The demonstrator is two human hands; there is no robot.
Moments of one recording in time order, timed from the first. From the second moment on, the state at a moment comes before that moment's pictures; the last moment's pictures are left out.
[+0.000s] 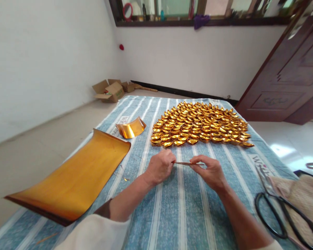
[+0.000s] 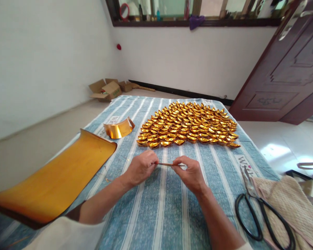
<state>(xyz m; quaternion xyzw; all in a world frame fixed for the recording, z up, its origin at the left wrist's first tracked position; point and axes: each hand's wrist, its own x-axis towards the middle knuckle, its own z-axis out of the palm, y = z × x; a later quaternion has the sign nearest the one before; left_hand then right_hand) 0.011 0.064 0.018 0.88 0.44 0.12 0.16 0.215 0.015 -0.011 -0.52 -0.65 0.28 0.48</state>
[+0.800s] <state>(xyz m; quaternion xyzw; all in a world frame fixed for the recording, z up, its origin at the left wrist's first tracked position) -0.006 0.039 -0.009 0.85 0.42 0.22 0.23 0.197 0.002 -0.017 -0.52 -0.74 0.22 0.36</state>
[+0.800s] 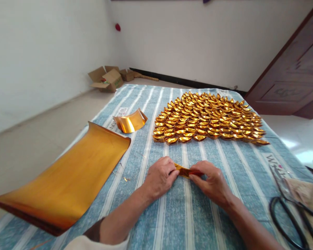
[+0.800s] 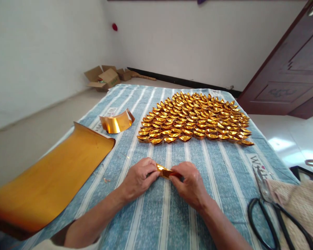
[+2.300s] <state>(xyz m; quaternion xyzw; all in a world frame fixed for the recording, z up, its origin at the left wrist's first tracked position) 0.003 0.033 -0.023 0.87 0.43 0.21 0.08 0.179 -0.022 -0.021 -0.53 -0.82 -0.07 0.20</state>
